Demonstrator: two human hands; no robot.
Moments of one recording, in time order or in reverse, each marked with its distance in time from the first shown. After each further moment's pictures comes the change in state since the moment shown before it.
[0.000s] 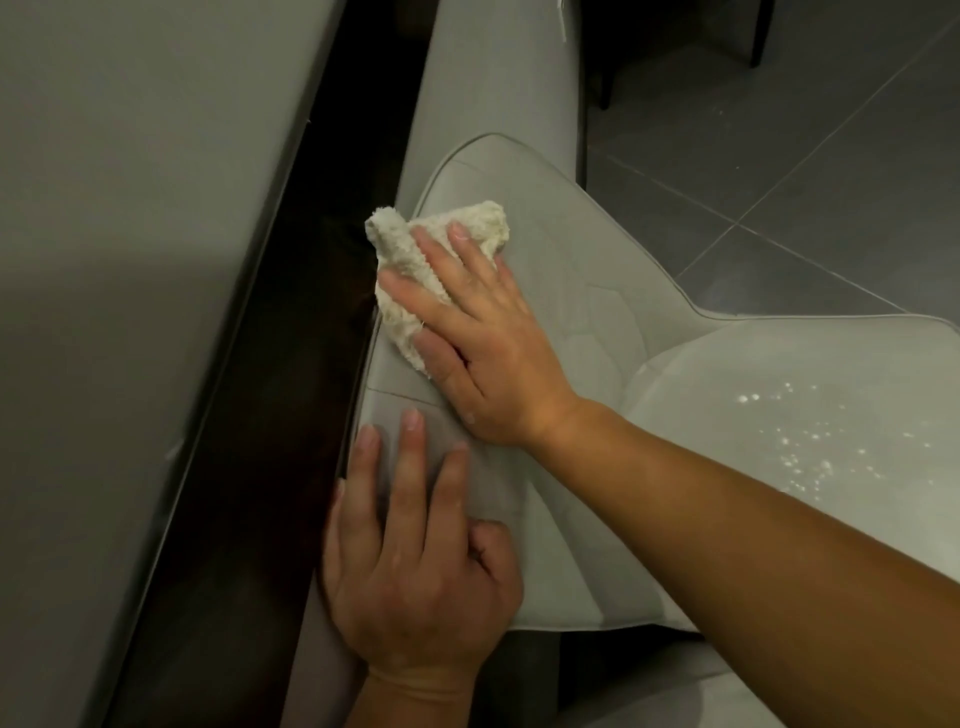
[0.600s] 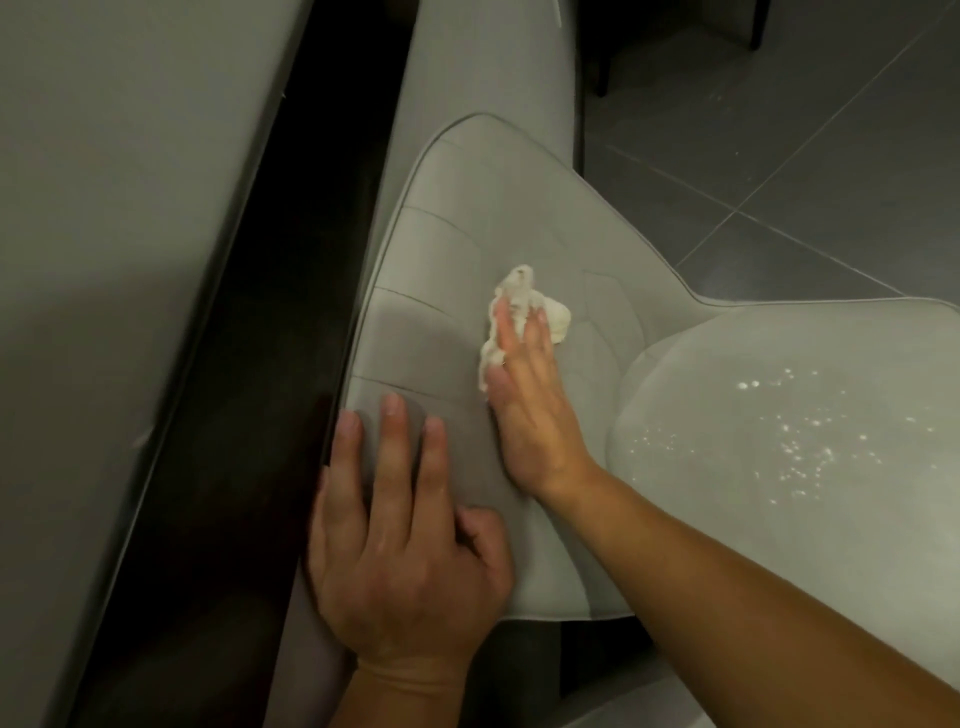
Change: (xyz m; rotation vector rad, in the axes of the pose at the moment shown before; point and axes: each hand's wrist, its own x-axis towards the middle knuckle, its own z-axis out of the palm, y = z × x) left_hand 0.001 -0.001 -0.001 0.025 0.010 0.016; right_hand -0.076 0.016 0.031 0.301 0.025 0.507
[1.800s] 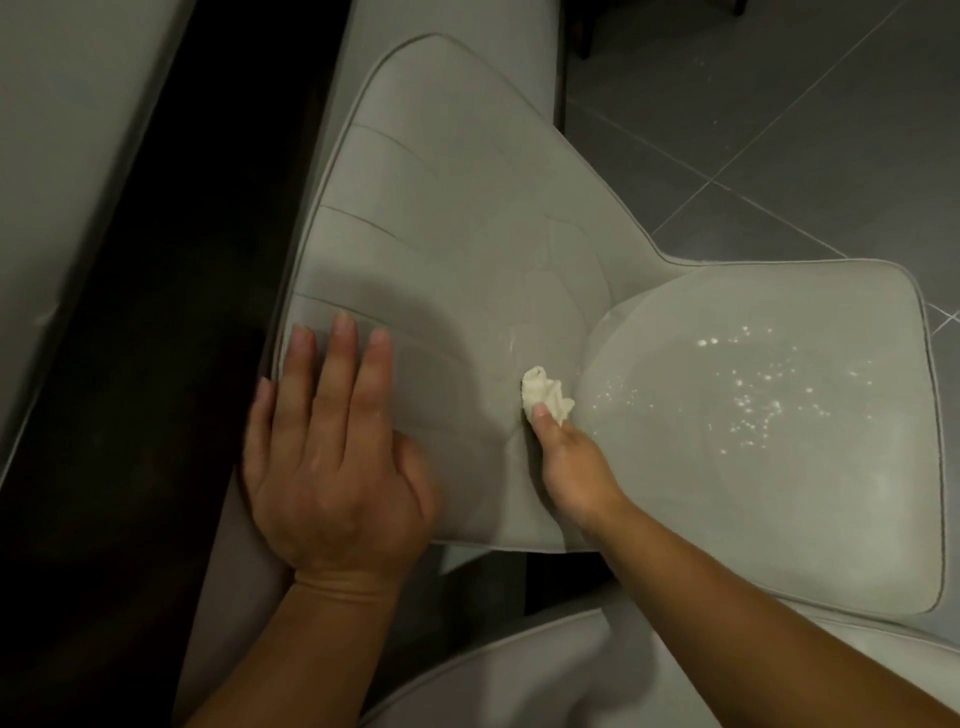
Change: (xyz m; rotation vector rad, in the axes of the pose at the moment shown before) left_hand -0.001 -0.004 -0.004 -0.065 0.015 0.009; right_hand -0.098 0.039 -0.037 0.119 -0.151 0.770
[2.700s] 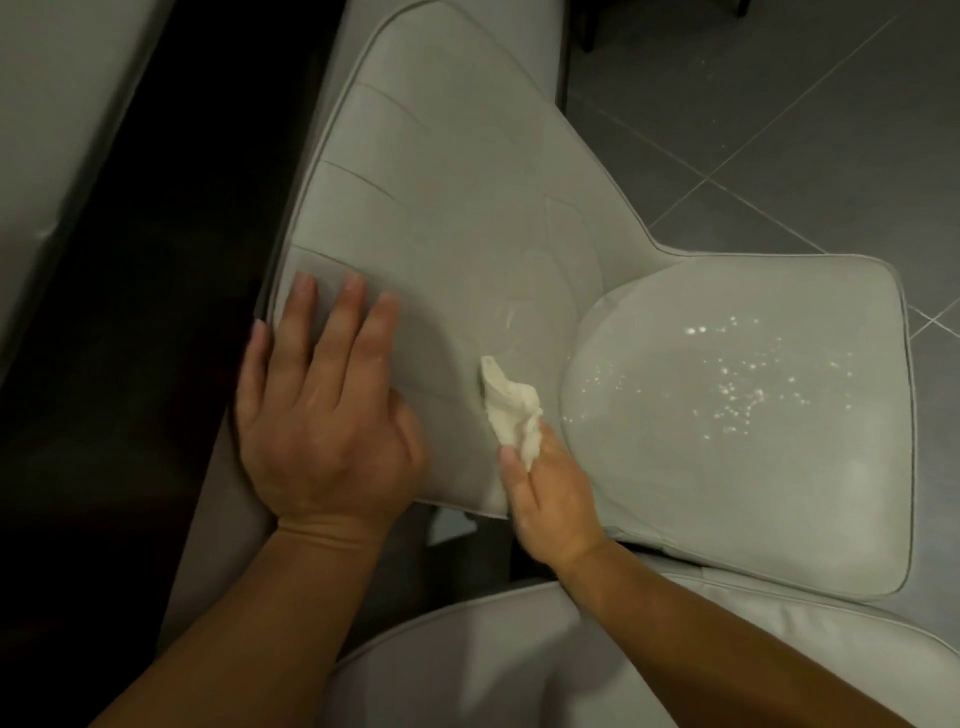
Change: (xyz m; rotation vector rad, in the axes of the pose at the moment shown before) left_hand 0.003 0.000 -0.003 -0.011 -0.012 0.016; right_hand -0.031 0.043 0.021 -0.258 0.131 -0.542
